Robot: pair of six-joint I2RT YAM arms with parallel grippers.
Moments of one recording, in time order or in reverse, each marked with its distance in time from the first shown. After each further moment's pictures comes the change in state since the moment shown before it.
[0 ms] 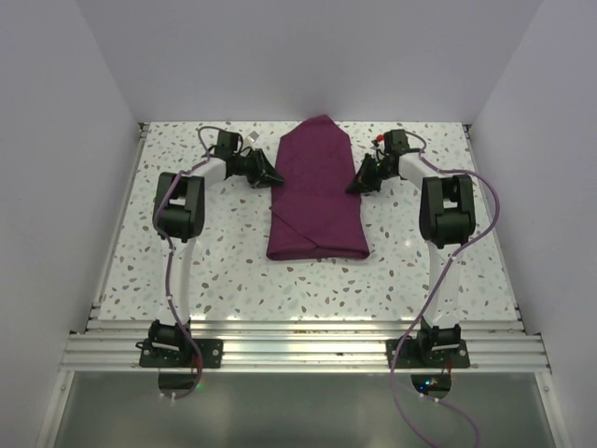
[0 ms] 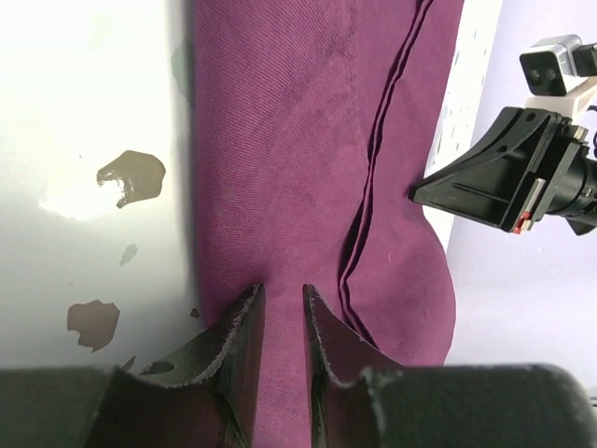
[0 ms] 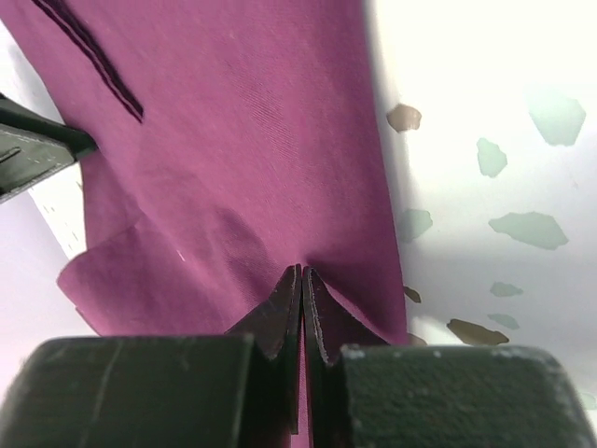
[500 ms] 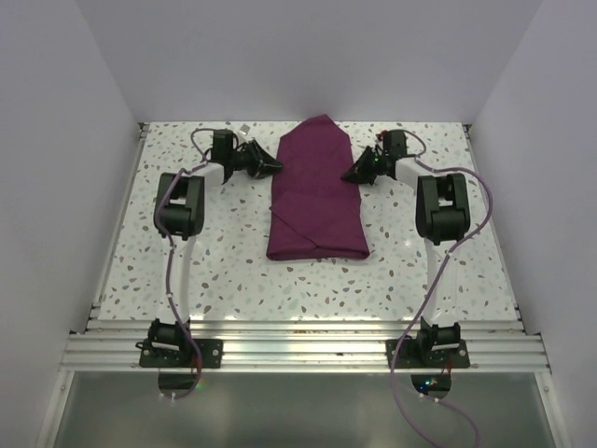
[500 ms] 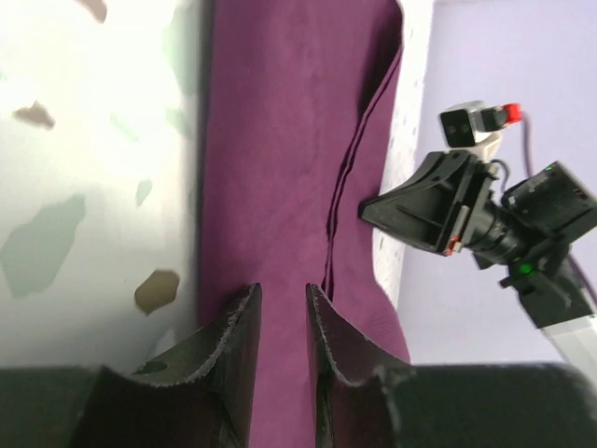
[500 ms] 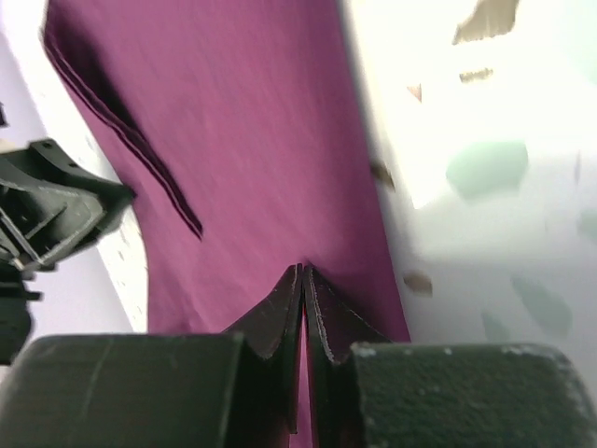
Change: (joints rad) left arm 0.026 0.058 -0.008 0.324 -0.004 -0.258; right arm 0.000 0.064 -0.001 0.280 0.021 0.209
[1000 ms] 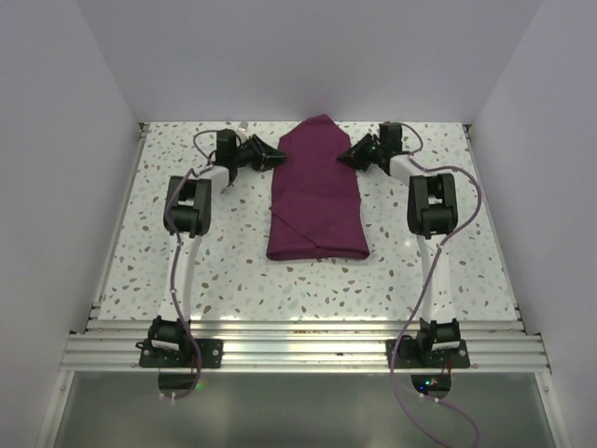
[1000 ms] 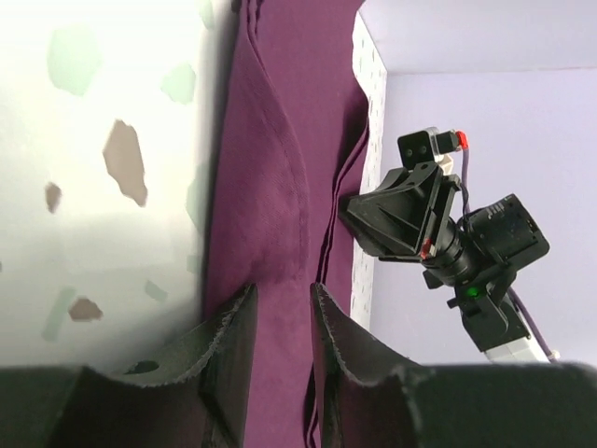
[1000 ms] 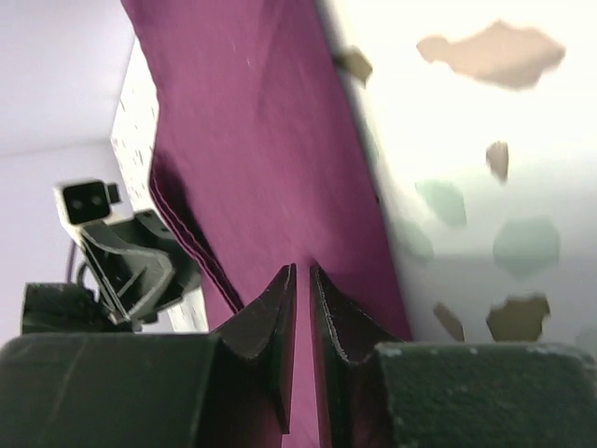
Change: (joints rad) left arm -0.004 0.167 0.159 0.227 -0.043 -0.220; right arm 0.000 0.193 0.232 0.182 0.024 0.246
